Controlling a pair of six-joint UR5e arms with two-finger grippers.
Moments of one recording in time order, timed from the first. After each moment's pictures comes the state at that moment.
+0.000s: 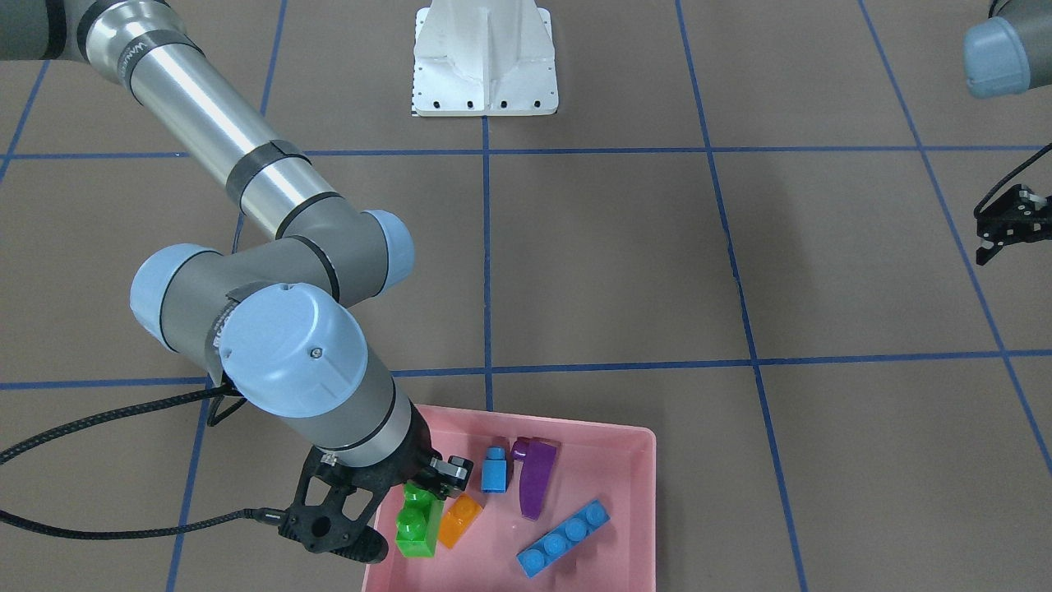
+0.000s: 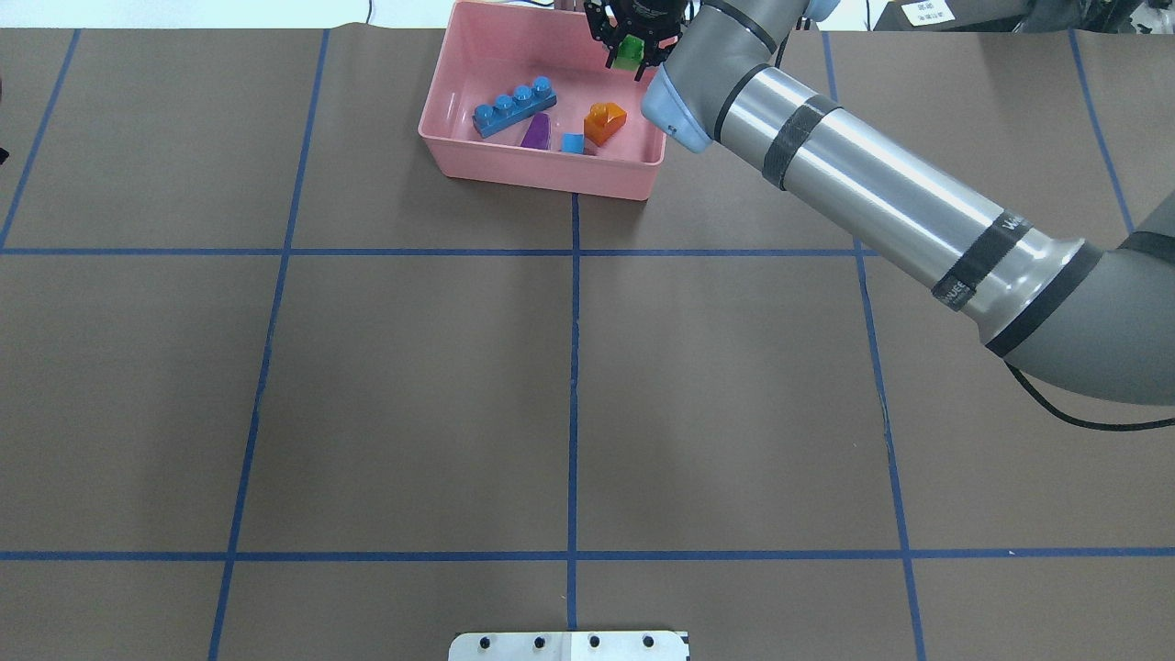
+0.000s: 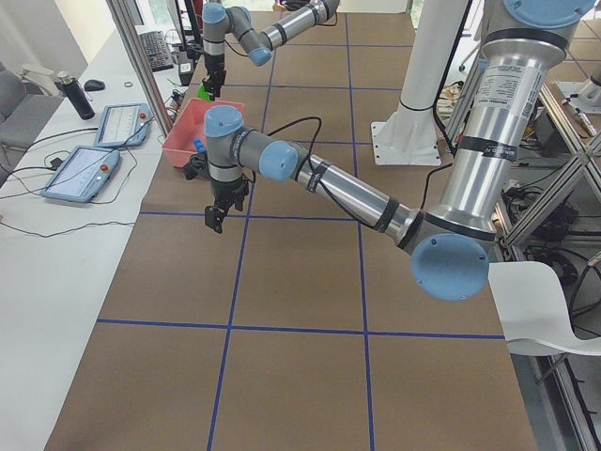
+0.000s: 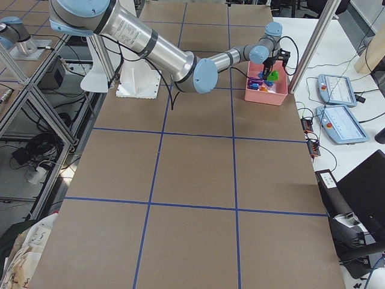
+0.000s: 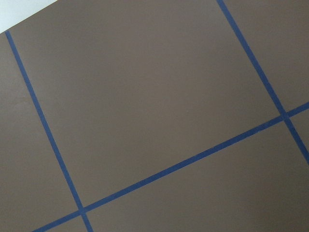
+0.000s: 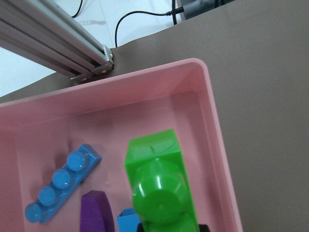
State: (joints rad) left arm -1.32 -1.80 -1.81 -1.47 -2.20 0.02; right arm 0.92 -0.40 0.80 -1.14 2.12 1.33
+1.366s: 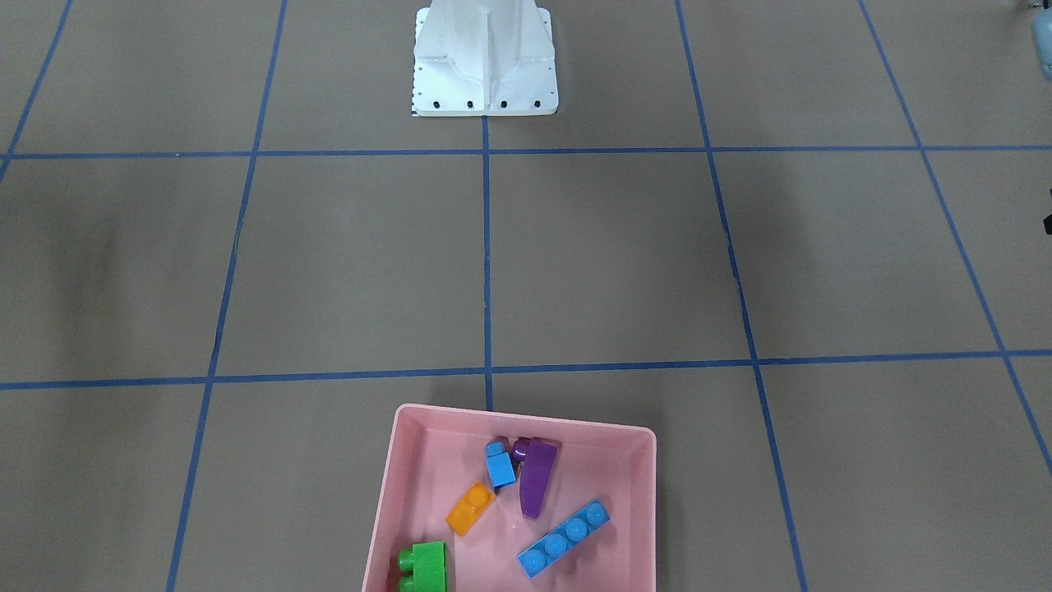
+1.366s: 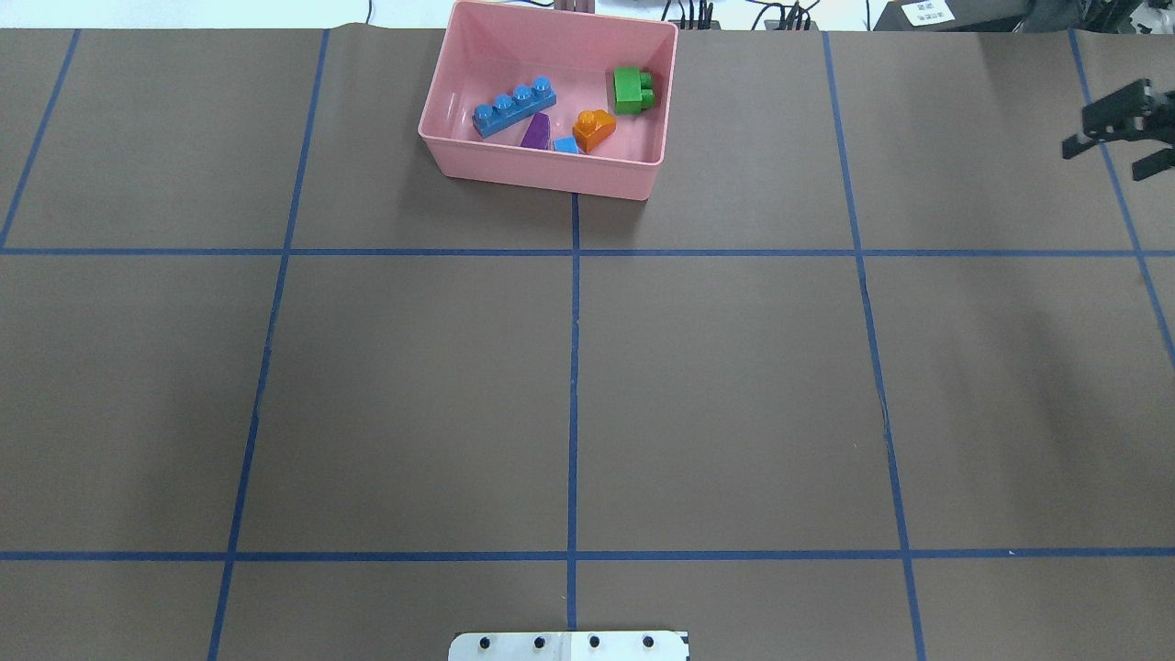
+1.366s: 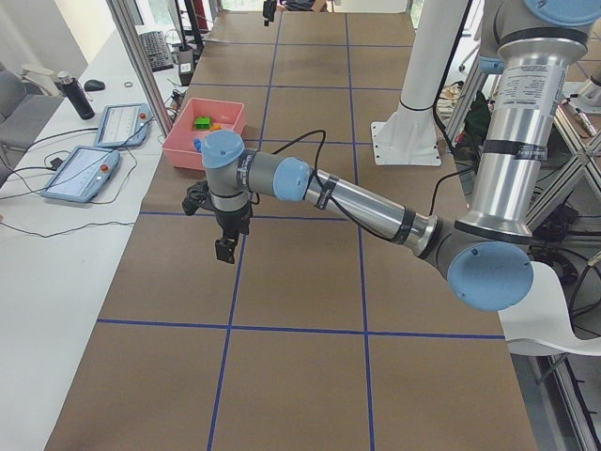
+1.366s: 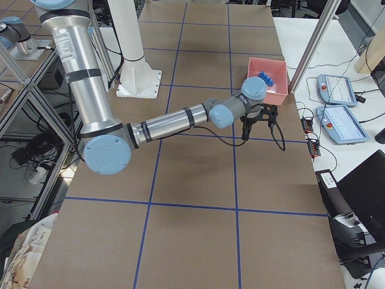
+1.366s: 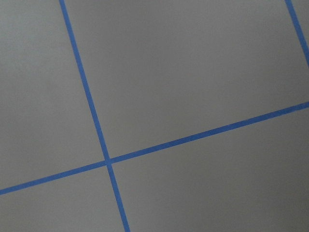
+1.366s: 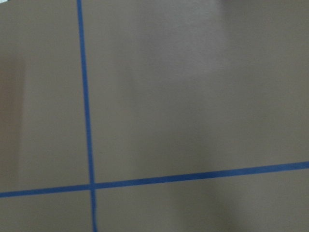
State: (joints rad) left arm -1.46 -1.70 -1.80 -1.39 -2.31 0.03; right arm 1.38 -1.45 1.67 -1.30 2.44 0.62
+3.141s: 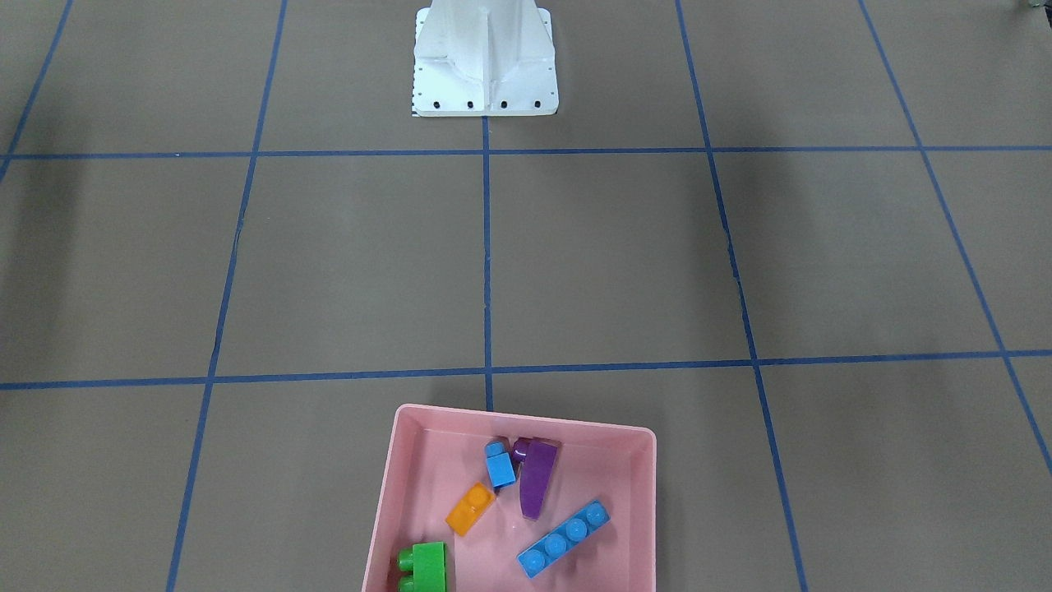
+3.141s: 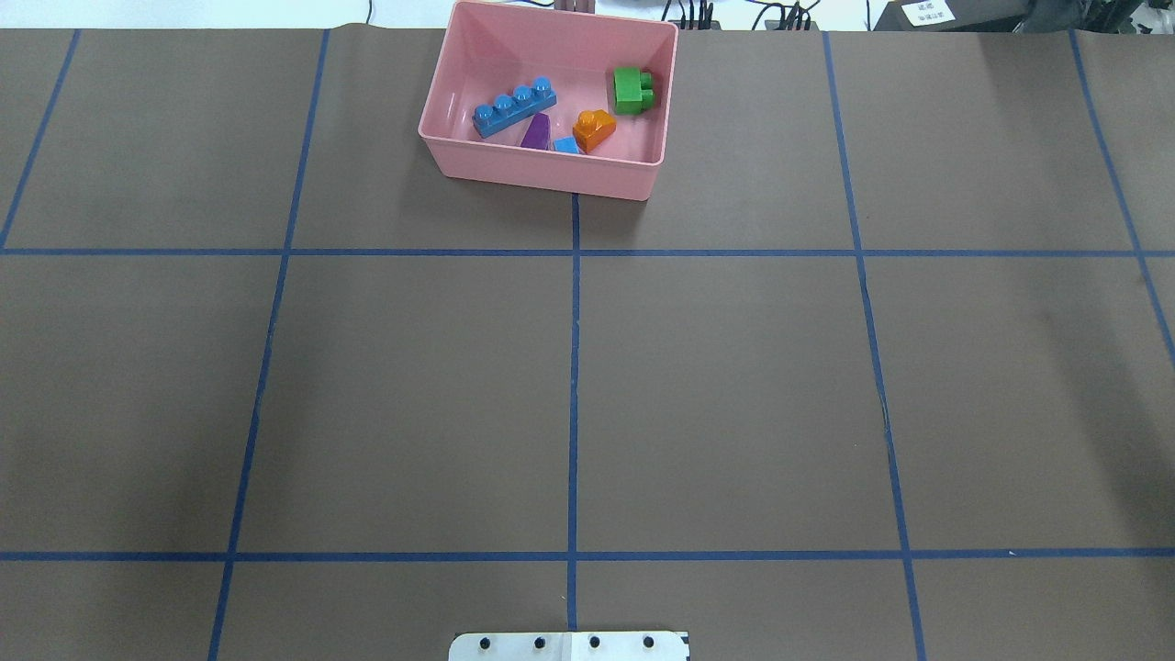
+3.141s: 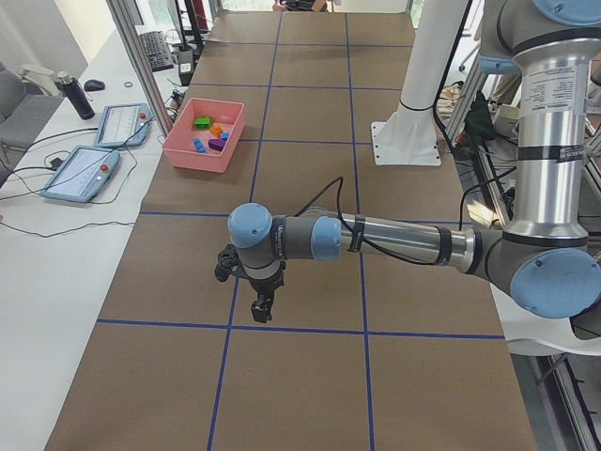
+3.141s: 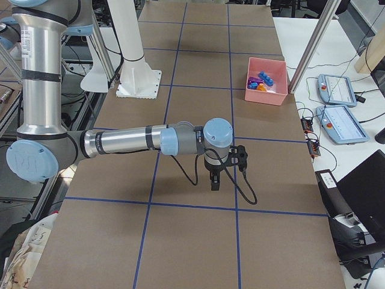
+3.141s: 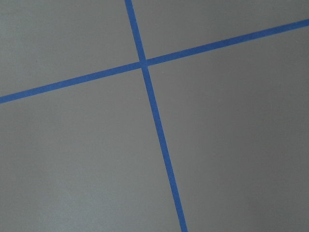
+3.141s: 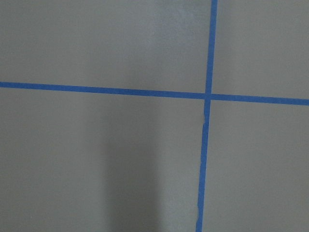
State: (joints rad) left arm -1.52 -1.53 -1.73 -1.44 -2.33 0.20; right arm 1.55 -1.65 1.80 -1.63 2.41 0.04
